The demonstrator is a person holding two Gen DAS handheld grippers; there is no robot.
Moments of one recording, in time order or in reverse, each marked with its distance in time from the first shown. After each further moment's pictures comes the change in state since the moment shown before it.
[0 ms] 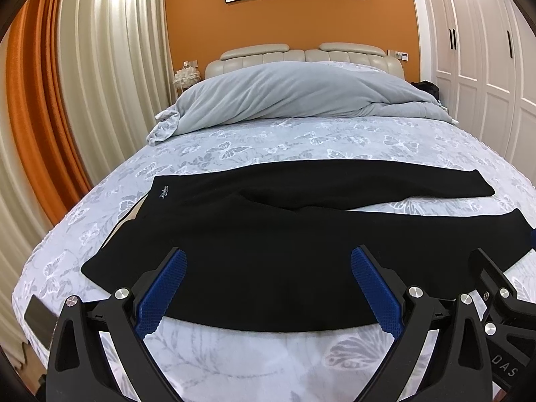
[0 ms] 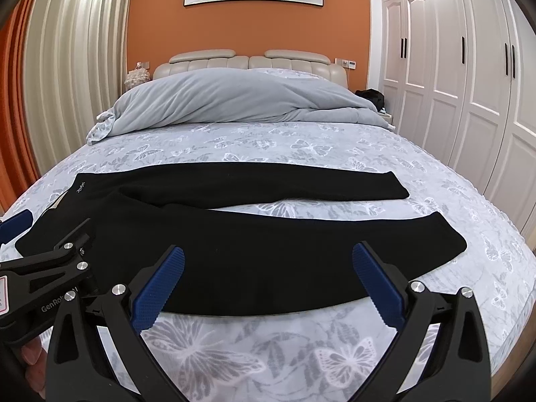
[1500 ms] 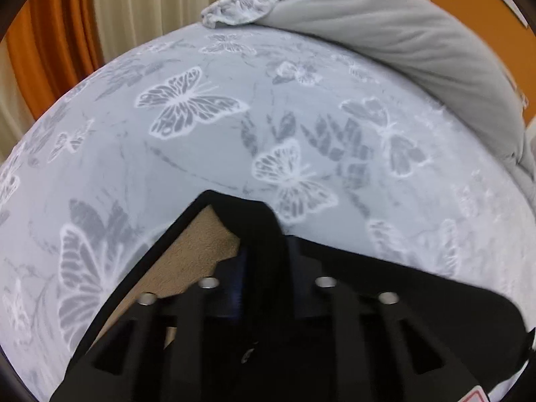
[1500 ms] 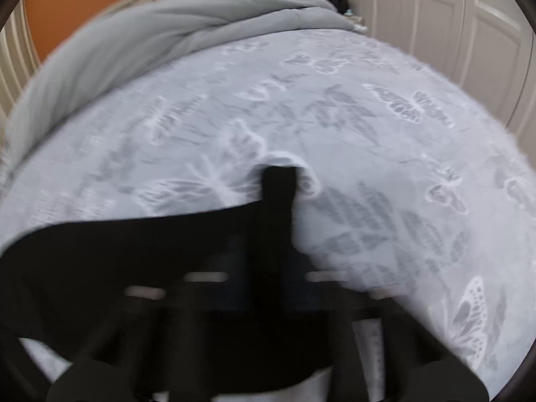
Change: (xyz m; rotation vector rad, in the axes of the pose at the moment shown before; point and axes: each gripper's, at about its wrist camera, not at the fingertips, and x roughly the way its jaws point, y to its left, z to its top) left arm 0.379 0.273 0.117 -0.462 0.417 0.064; right arm 0.381 -0.303 0.105 0.250 0.371 -0.006
